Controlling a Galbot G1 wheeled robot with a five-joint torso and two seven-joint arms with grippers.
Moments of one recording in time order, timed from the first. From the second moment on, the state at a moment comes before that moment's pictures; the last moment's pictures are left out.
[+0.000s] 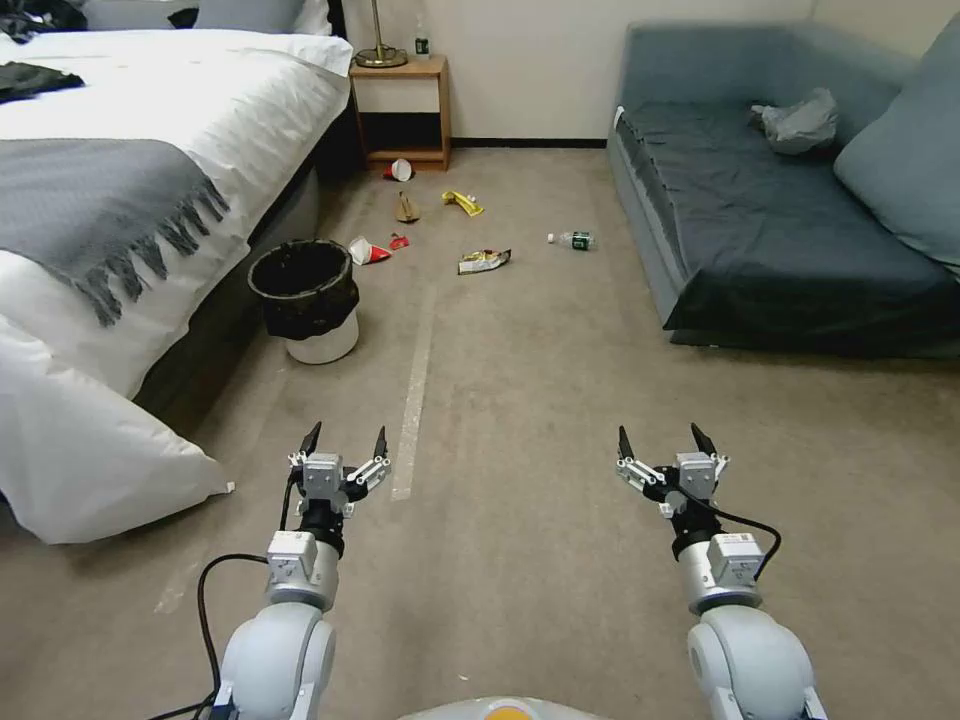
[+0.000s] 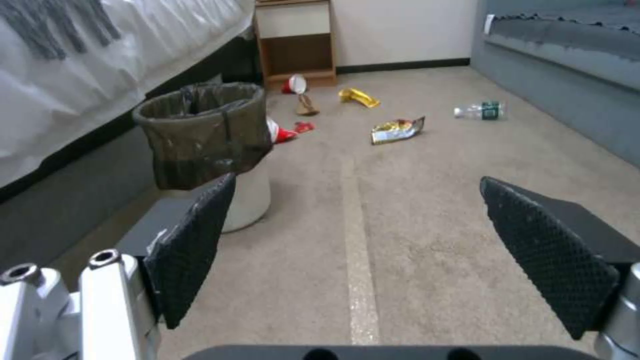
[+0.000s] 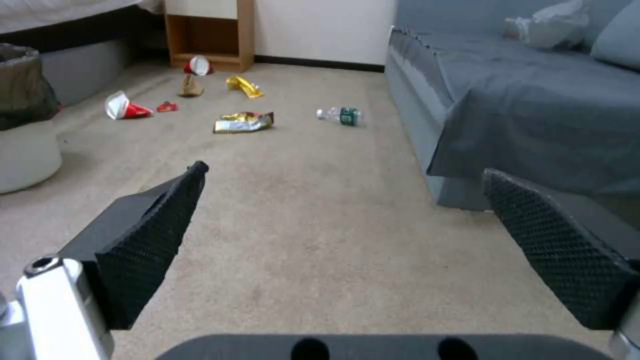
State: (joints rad) left arm 1.55 -1.50 -0.55 -2.00 0.00 0.00 0.00; right arm -1.55 1.50 0.55 2.00 0.00 0.00 0.00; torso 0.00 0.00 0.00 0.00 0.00
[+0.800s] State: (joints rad) left arm 1.55 -1.50 -0.55 -2.00 0.00 0.00 0.00; right arm -1.55 1.50 0.55 2.00 0.00 0.00 0.00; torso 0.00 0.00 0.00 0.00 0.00
